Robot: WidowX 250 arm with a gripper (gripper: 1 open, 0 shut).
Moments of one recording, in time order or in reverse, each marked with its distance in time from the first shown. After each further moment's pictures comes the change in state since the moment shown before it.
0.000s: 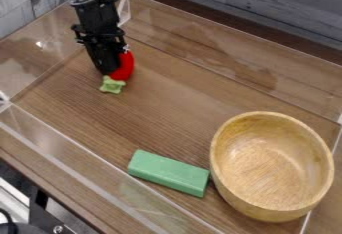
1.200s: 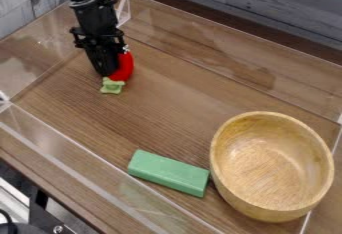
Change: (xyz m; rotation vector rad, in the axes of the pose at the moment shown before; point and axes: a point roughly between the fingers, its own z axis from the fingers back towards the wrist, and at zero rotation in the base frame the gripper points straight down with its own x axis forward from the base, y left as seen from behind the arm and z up) arm 0.003 0.004 -0.007 0.030 0.017 0.020
